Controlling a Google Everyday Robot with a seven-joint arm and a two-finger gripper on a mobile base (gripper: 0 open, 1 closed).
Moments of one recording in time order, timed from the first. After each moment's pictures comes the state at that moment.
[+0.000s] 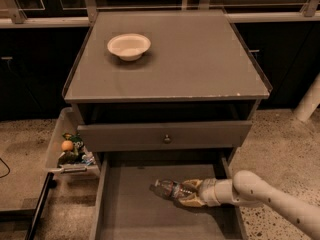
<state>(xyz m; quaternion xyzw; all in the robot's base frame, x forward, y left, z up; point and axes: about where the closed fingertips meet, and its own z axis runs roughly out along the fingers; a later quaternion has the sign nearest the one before) 0.499 -0.123 0.384 -0.53 0.72 0.27 0.36</state>
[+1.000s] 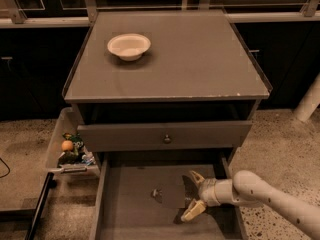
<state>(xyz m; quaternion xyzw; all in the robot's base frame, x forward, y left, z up) 0.499 -0.122 0.384 -0.53 0.72 0.27 0.36</state>
